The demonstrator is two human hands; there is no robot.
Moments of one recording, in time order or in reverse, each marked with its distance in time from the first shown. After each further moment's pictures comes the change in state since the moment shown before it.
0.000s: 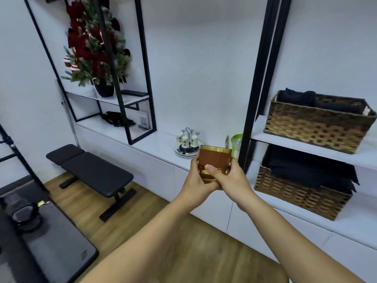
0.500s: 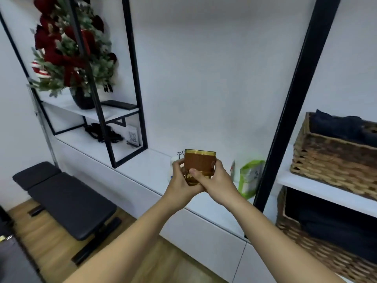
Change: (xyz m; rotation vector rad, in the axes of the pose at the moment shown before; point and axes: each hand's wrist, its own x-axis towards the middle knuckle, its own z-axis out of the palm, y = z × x) left_hand 0.290 -0.072 -0.078 0.025 0.059 -0.022; right_hand 0.300 0.022 0.059 -0.135 -0.079 -0.028
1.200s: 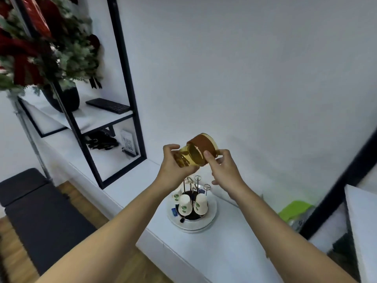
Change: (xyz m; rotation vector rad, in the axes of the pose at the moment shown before) left_hand 0.361 -0.073 -0.060 0.104 0.191 -0.052; right_hand 0.373 0.055 0.021 0.031 0.038 0.113
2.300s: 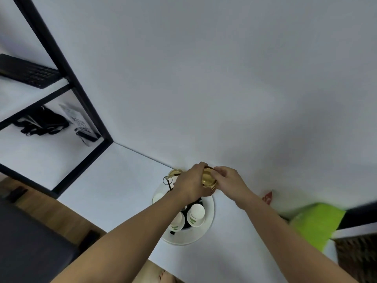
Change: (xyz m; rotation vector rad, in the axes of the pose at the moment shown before) left_hand 0.193 -0.185 0.119 0.653 -0.601 -0.011; right_hand 0.193 0.167 0.027 0.001 -0.098 0.396
